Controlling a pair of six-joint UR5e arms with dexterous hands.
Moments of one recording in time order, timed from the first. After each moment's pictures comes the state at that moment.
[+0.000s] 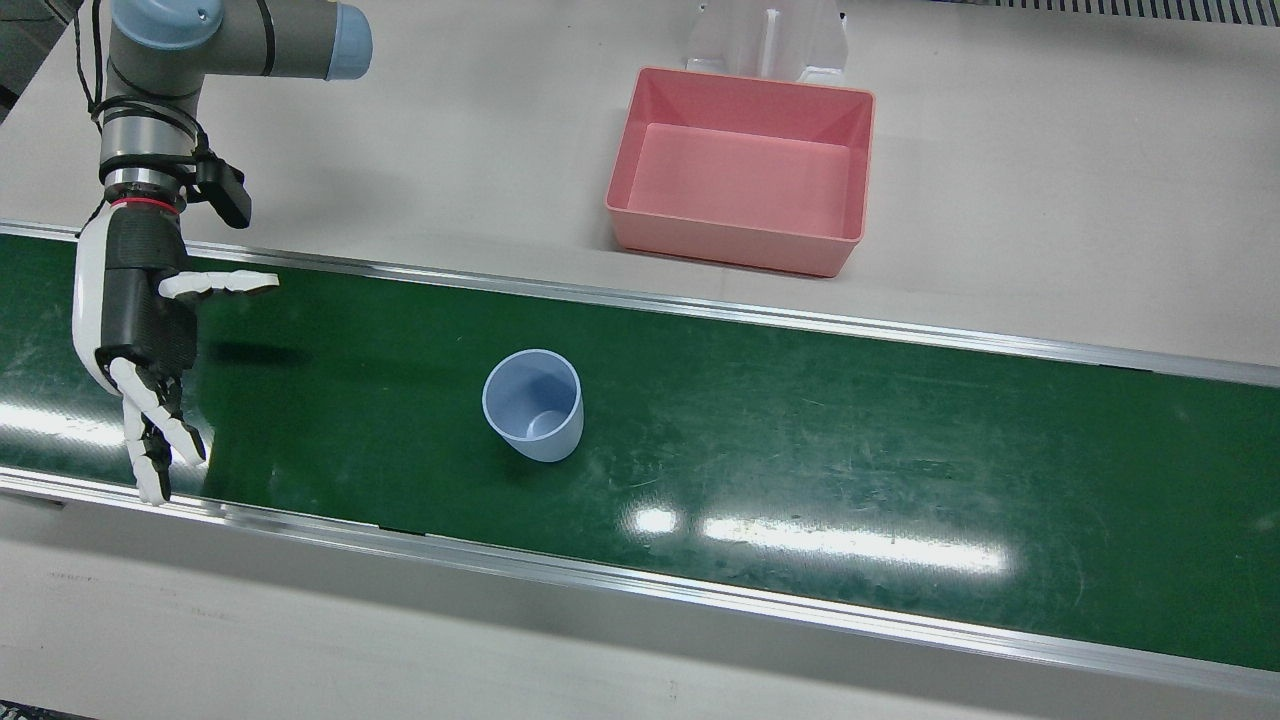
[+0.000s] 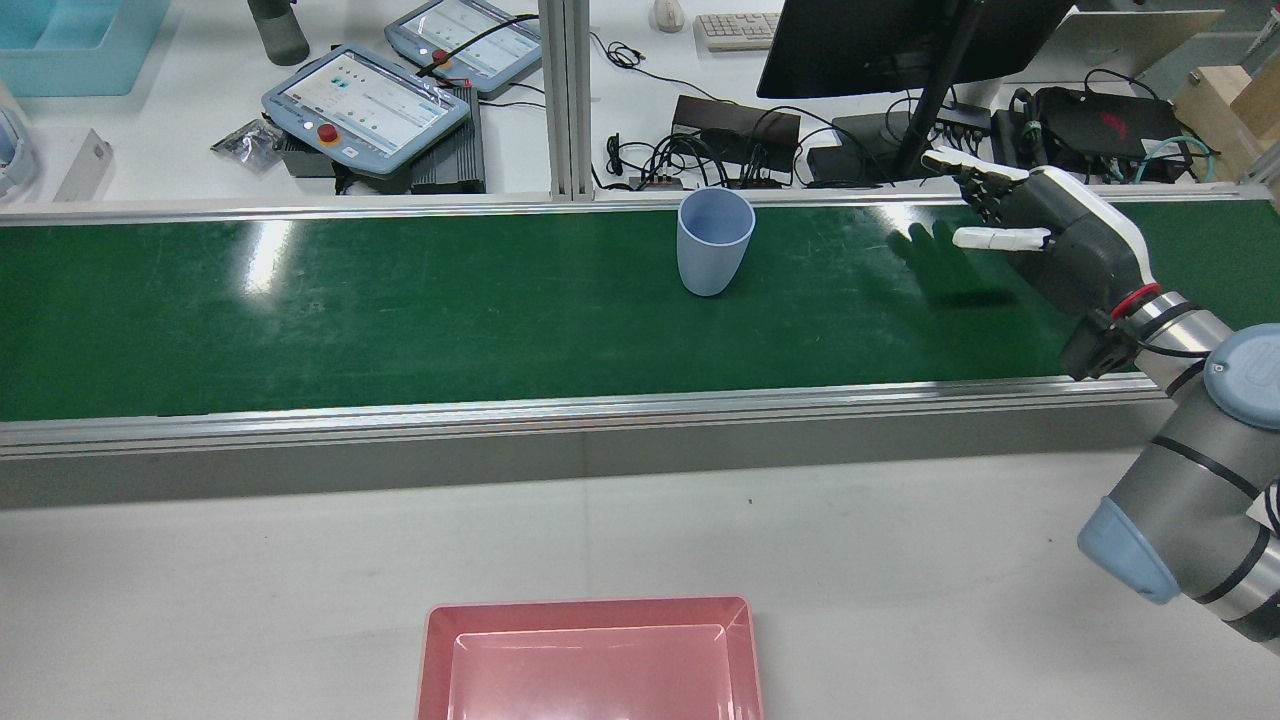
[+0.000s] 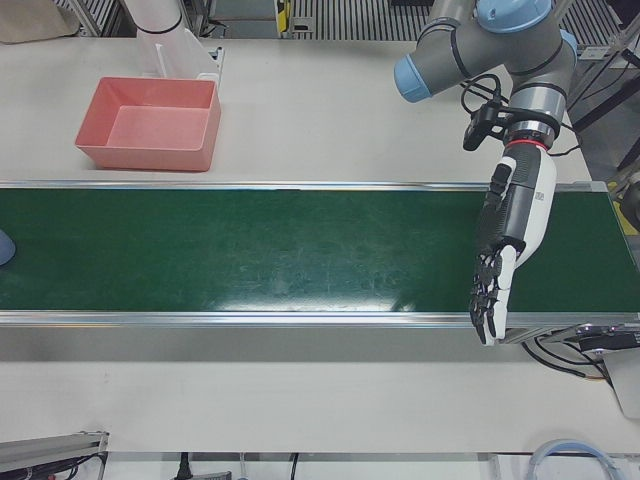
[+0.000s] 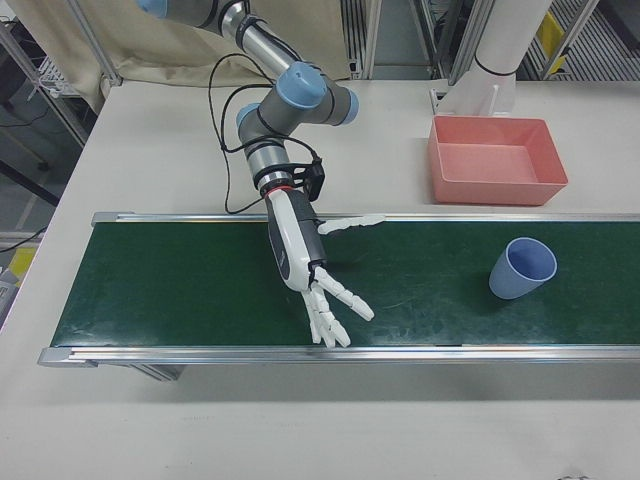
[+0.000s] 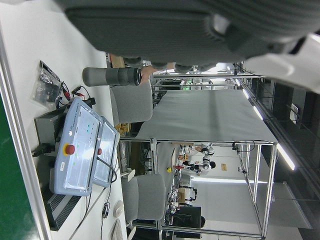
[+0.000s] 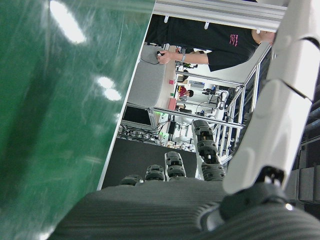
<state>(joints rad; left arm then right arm) -1.44 -1.73 -1.74 0.22 1.79 0.01 0.96 -1.44 1.85 -3.38 -1.25 -0.27</state>
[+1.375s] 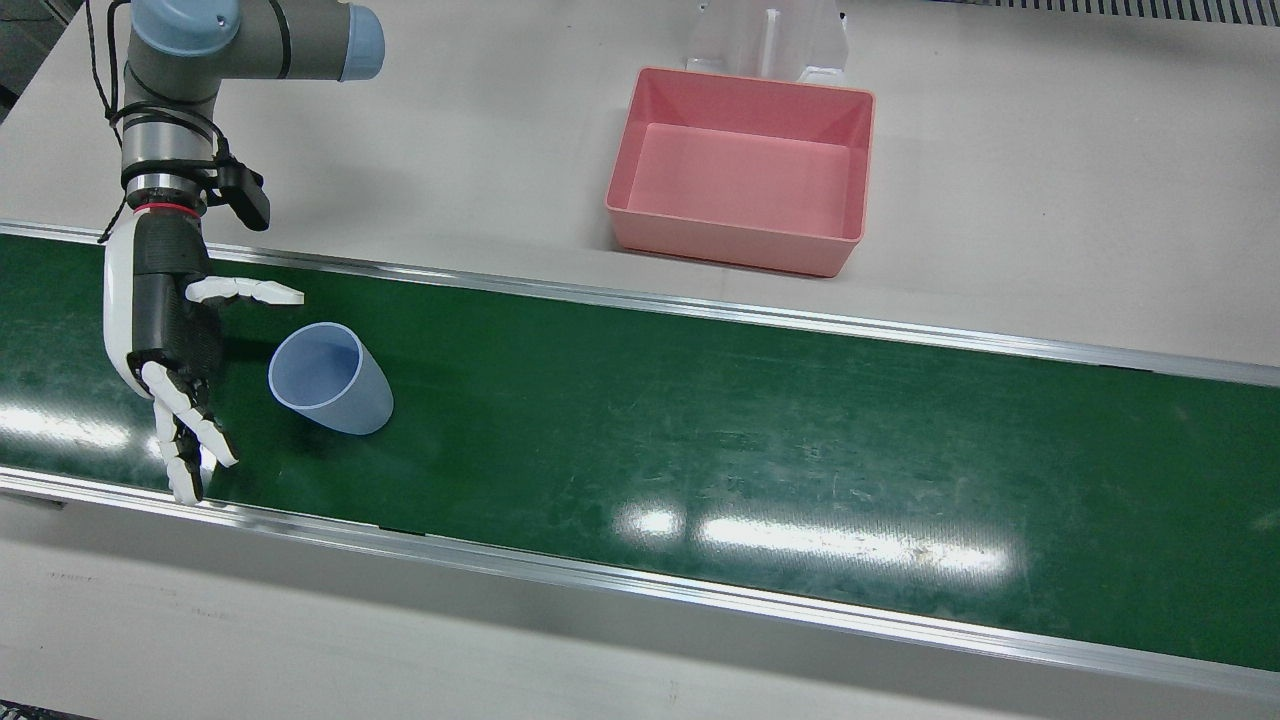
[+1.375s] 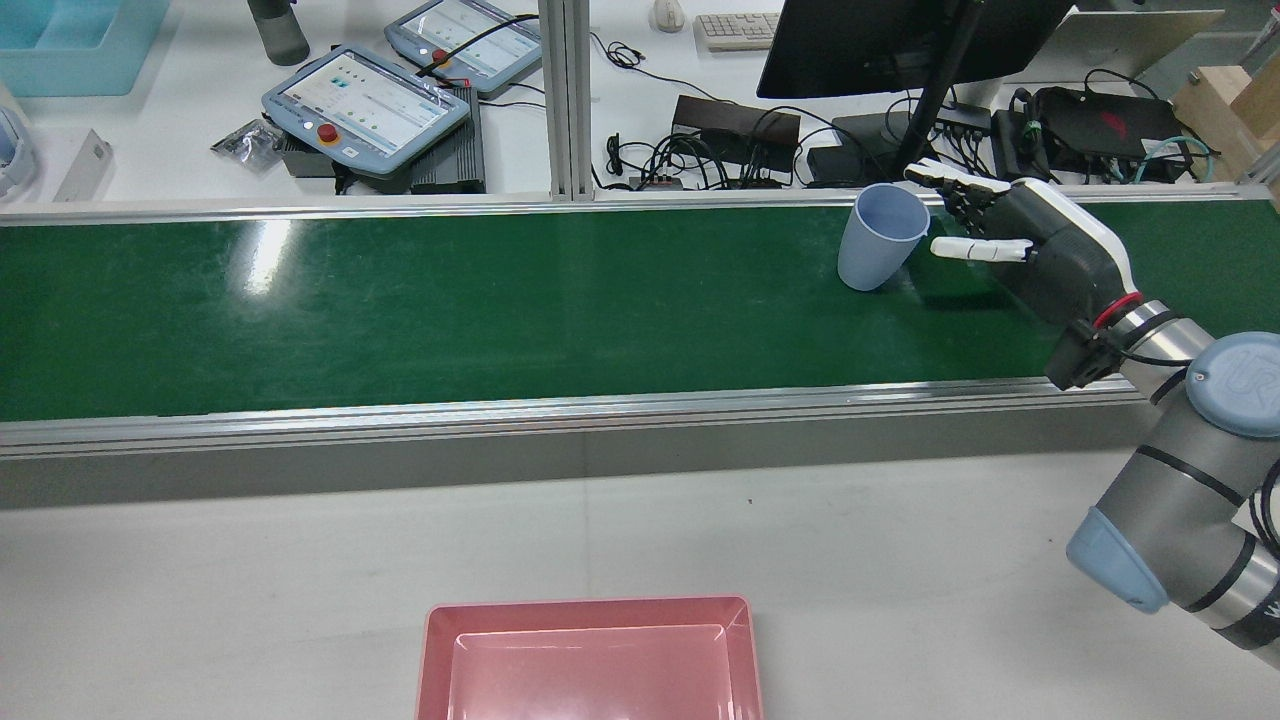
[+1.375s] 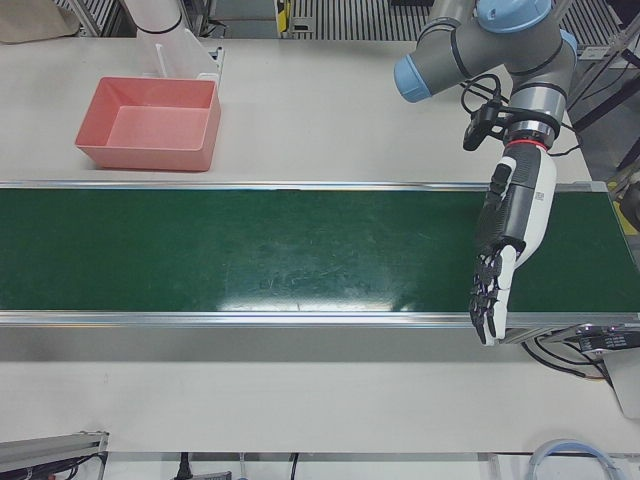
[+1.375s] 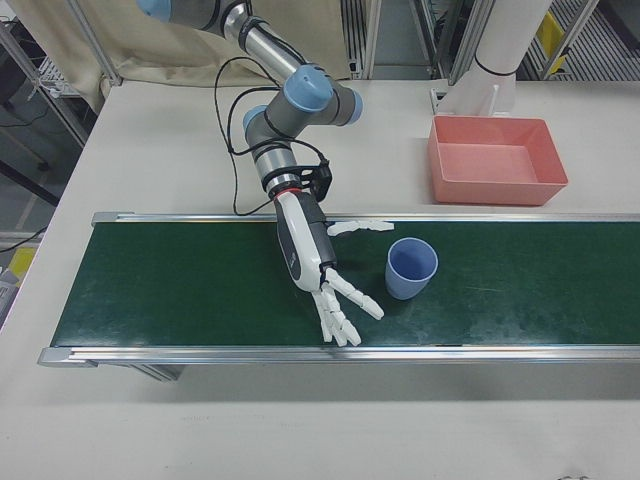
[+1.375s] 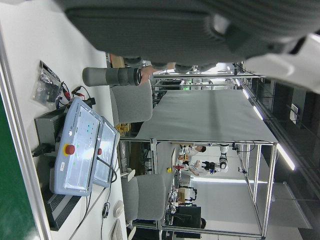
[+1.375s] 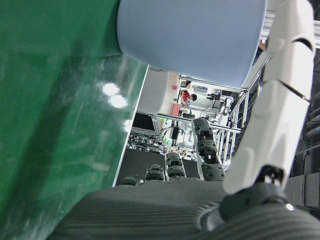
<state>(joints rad) -1.44 -1.73 -1.74 0.22 1.79 0.01 0.93 -1.43 1.85 -3.39 -1.25 -0.27</state>
